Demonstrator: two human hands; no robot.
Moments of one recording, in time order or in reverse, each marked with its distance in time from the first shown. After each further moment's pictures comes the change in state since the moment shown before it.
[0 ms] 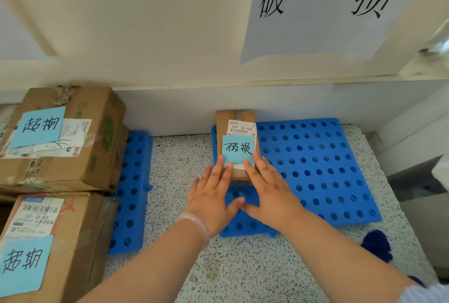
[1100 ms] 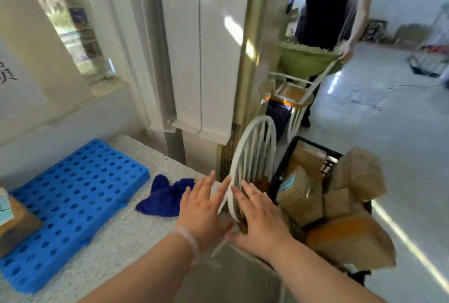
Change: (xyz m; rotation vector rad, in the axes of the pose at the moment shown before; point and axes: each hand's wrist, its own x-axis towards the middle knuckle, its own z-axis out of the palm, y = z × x) left_hand -0.251 0.355 0.106 0.260 -0.014 0.986; right_hand -0.523 0.014 0.003 0.083 0.467 0.894
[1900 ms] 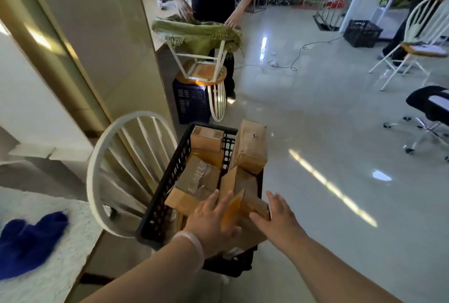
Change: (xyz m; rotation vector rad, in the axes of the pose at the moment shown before) left_hand 0.096 0.298 0.119 -0.063 -0.506 0.204; right_hand -0.147 0.312 -0.043 0.468 -0.021 0.840
